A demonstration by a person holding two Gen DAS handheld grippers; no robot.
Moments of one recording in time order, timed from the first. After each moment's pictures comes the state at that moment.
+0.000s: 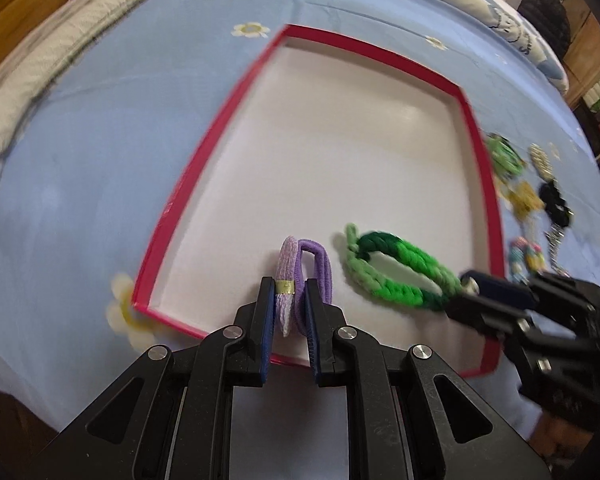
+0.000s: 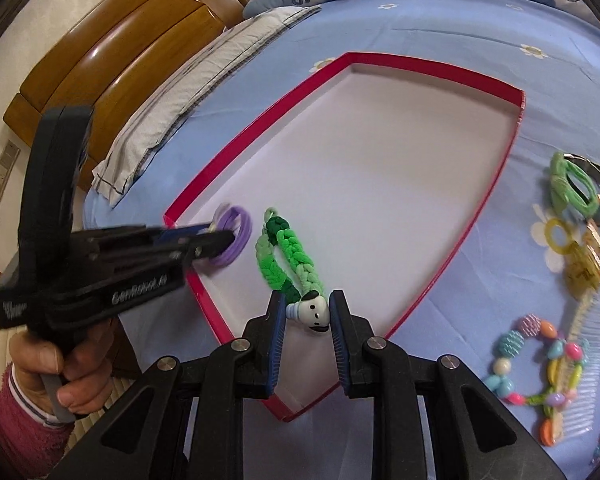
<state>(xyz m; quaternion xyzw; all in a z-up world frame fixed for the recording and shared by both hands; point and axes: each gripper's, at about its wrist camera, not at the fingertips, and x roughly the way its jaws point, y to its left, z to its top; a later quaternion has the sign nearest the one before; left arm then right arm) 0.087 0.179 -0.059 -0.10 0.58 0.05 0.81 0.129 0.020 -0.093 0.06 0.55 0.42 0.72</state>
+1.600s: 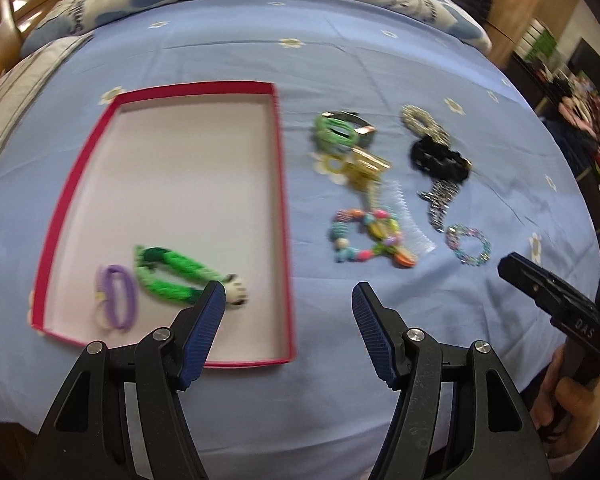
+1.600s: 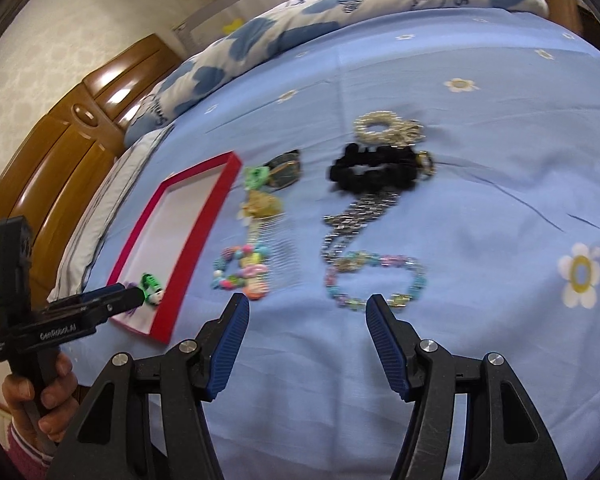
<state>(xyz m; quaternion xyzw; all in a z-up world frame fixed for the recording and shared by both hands) 0.081 0.035 -0.015 -0.04 0.54 -0.06 0.84 0.083 -0.222 -0.086 0.21 0.50 0.19 0.82</state>
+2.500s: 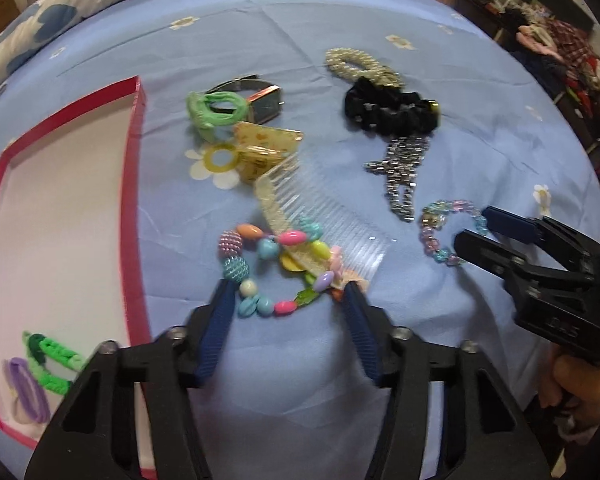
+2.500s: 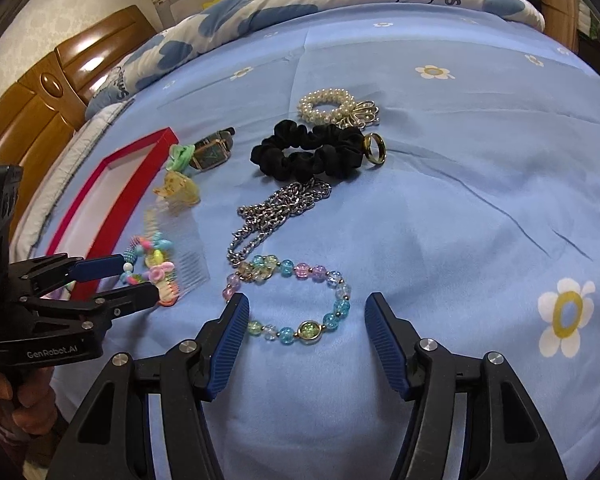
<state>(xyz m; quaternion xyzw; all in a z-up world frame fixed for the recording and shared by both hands) 0.123 -0.039 -0.067 0.04 0.56 -0.16 0.82 0.108 -0.222 -0.130 0.12 0.52 0.15 0.83</state>
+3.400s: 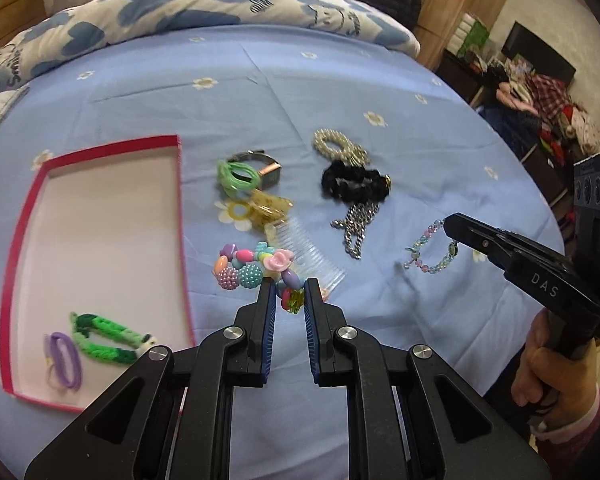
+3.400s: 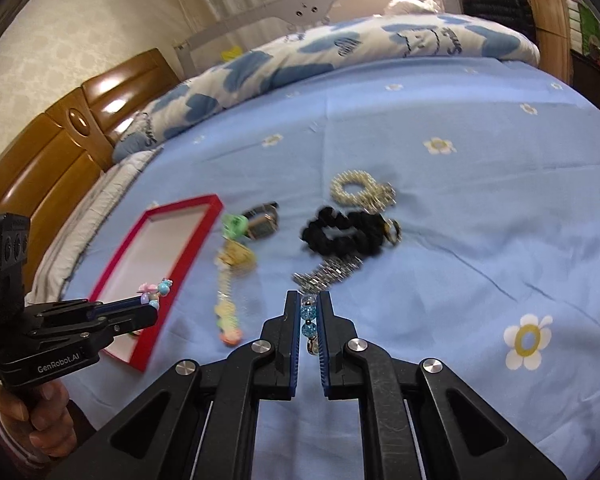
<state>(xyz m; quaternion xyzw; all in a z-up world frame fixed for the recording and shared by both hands) 0.092 -0.001 0.011 -0.03 0.48 -0.17 0.86 0.096 -0.226 -0.045 0.16 0.44 0.18 0.86</state>
